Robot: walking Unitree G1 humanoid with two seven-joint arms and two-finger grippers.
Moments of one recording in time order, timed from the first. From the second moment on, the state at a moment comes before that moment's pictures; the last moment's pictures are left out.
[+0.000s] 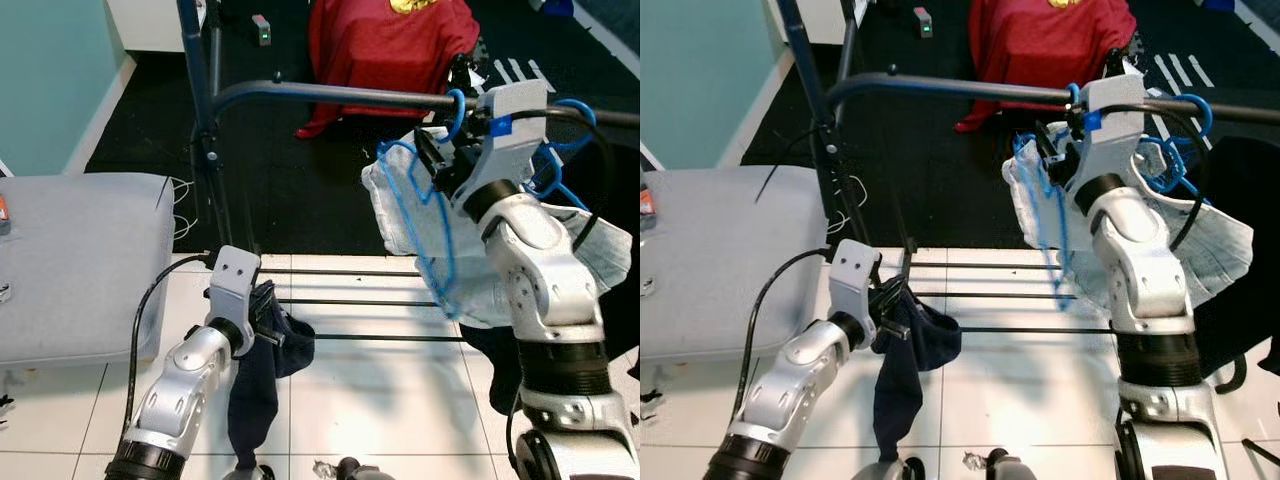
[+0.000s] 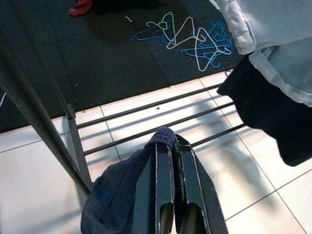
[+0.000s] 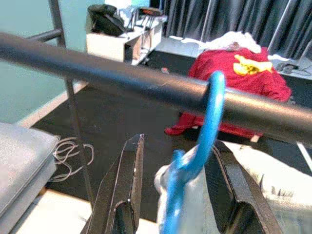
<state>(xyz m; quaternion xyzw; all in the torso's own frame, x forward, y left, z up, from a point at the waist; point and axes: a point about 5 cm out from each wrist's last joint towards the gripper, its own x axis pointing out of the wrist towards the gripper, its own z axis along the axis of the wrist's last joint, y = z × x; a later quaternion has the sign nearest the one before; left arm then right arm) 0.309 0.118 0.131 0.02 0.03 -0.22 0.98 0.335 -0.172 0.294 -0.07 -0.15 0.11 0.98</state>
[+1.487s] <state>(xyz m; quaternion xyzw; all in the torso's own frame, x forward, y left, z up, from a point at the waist) 0.319 0.124 0.152 0.01 -0.01 -0.20 0.98 0.252 -0.053 0.480 0.30 -0.40 0.55 0.67</state>
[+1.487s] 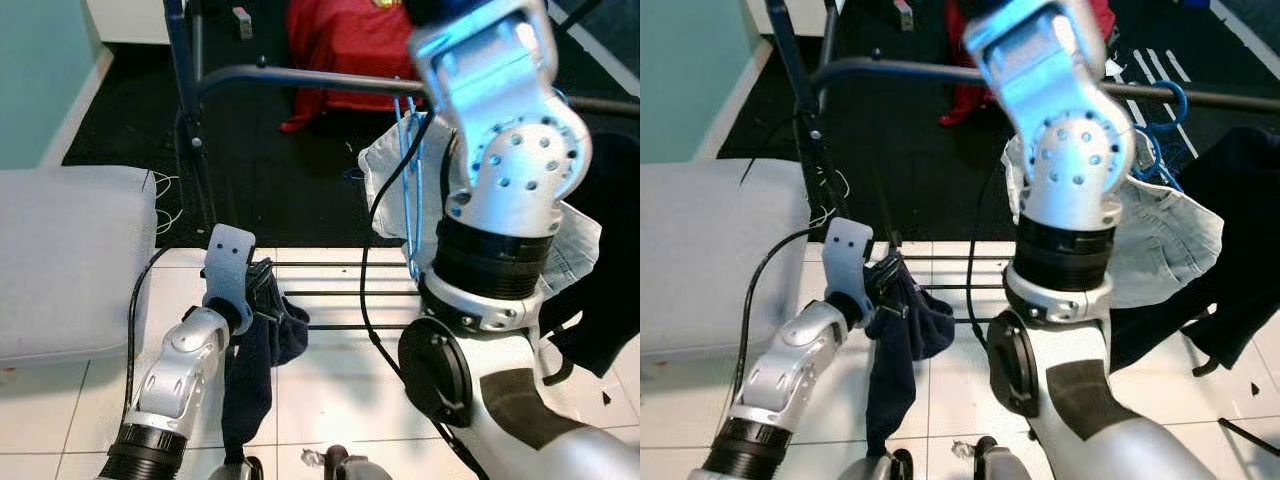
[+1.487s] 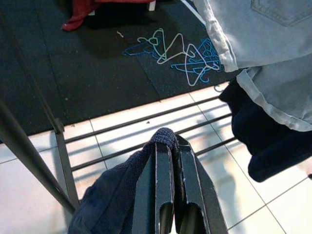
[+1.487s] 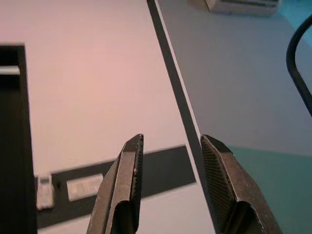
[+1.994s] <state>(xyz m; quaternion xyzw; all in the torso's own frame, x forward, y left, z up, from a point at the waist) 0.319 0.122 0.151 0.01 0.00 -0.20 0.98 0.251 -0.064 0.484 0.36 -0.40 0.55 0.64</state>
